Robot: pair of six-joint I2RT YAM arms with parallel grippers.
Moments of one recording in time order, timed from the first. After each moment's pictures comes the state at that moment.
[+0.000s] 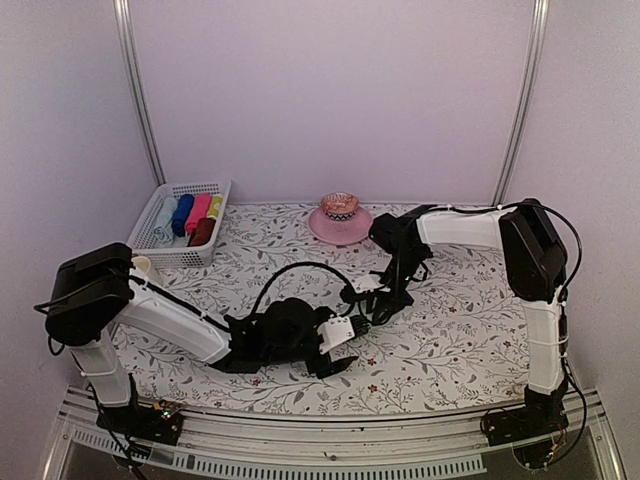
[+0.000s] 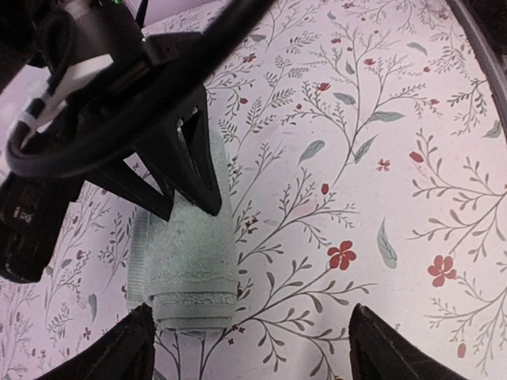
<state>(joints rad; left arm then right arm) -1.19 1.80 0.79 0.48 -0.15 0.31 0.66 2.15 1.61 -1.03 -0.49 -1.27</state>
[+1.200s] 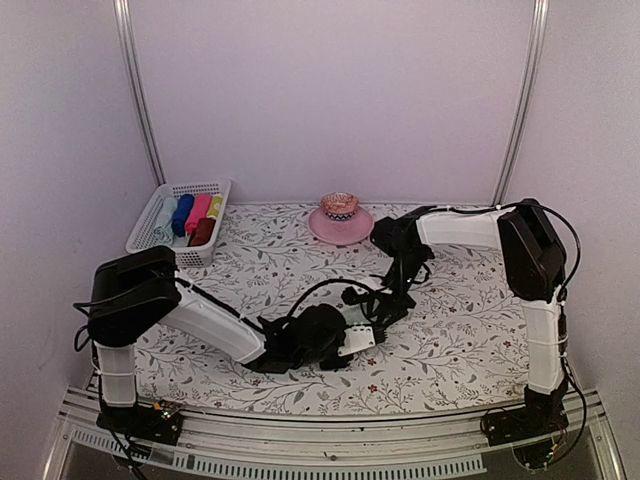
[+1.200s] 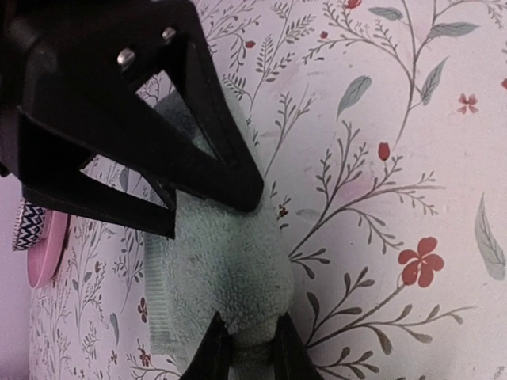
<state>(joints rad) -1.21 2.02 0.97 0.42 -0.32 0.53 0.66 2.16 1.63 -1.09 -0.54 -1.27</state>
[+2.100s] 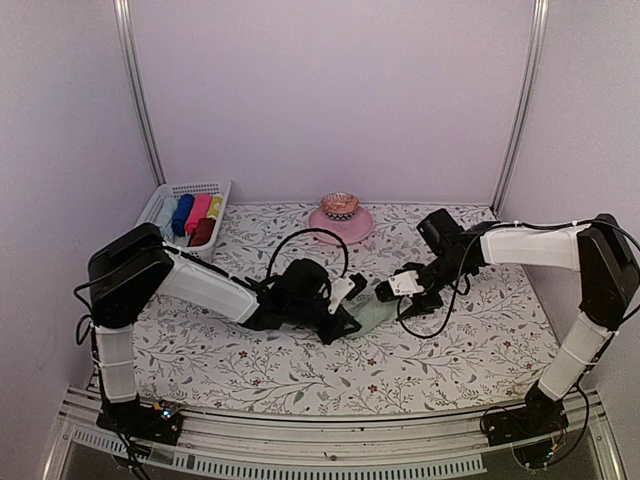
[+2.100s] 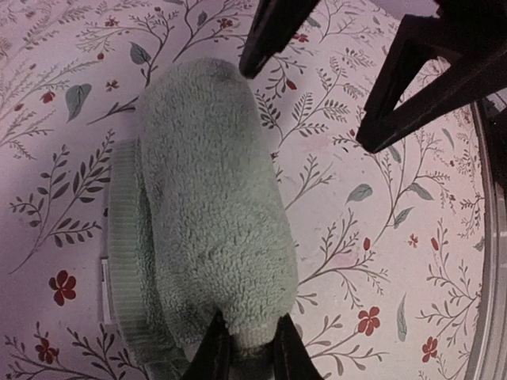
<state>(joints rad) -0.98 2.01 1.07 0.27 0.21 -0.11 0.57 1.69 1.09 -0.55 -0.48 -1.31</state>
